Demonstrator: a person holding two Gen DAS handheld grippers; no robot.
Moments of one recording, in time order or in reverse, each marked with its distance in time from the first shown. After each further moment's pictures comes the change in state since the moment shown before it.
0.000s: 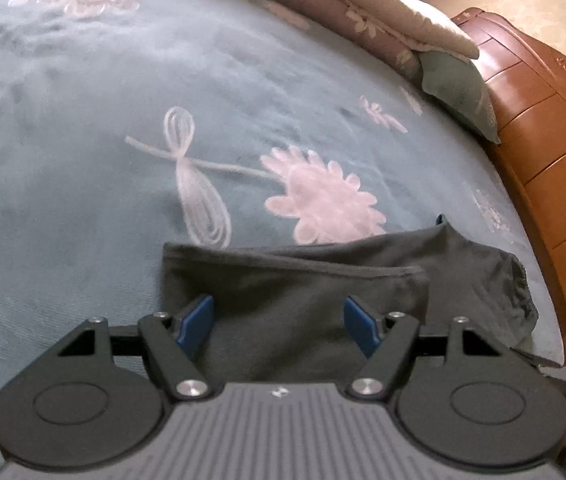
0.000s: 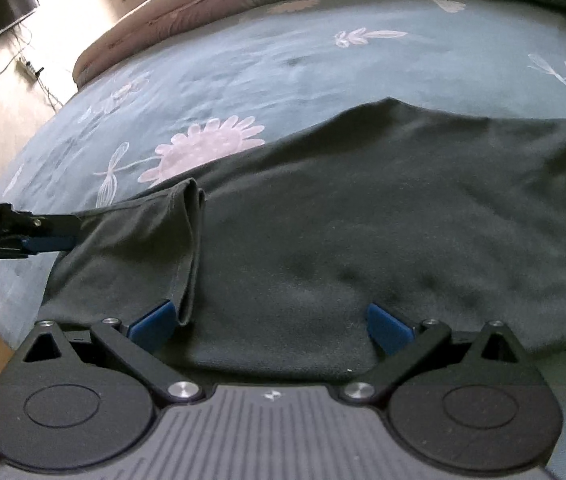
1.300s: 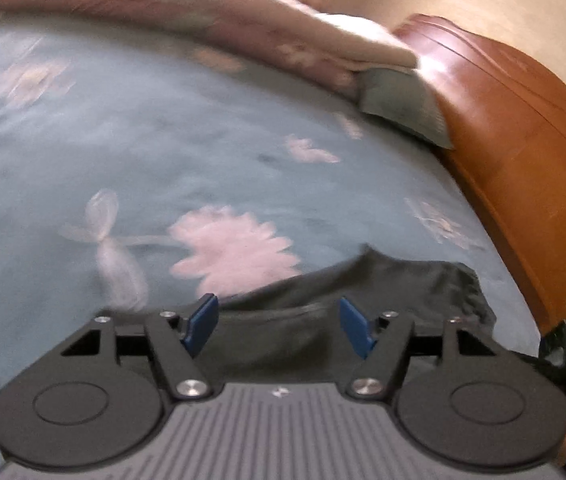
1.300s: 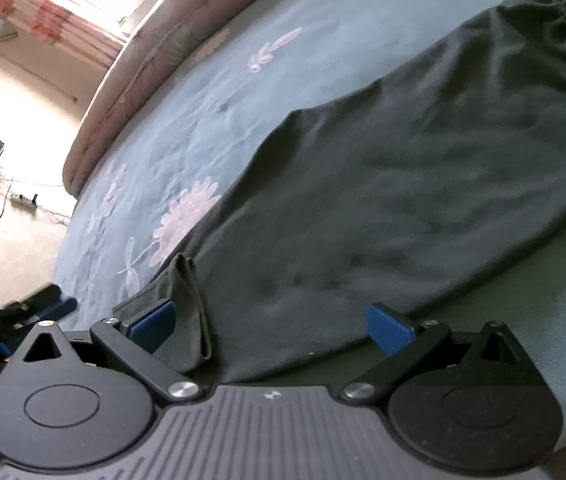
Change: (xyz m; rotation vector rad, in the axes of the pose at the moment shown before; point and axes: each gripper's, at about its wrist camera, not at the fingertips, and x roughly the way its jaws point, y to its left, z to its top) left arm -0.033 -0.047 0.013 0.060 -0.045 -0.053; right arm -0.043 -0.064 0.000 0.434 -0.039 0.150
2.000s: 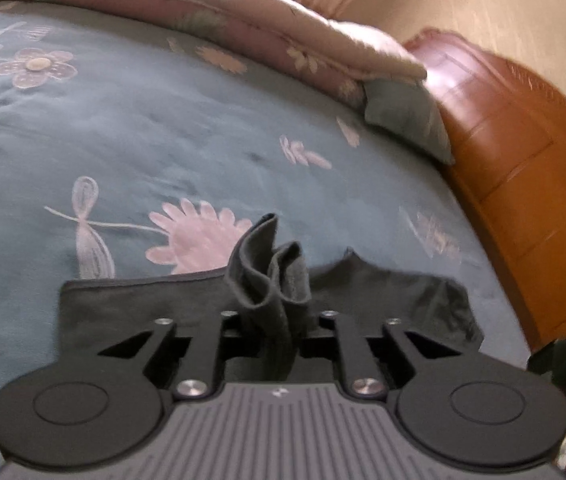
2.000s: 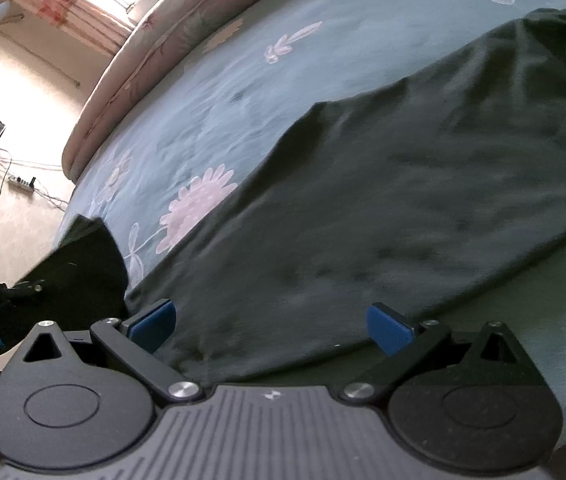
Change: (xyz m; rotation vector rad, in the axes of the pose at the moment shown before) left arm 0.017 -0.045 -0.005 0.004 -0.033 0.014; right arm -0.001 0.018 -0.005 -0.036 0.008 -0.034
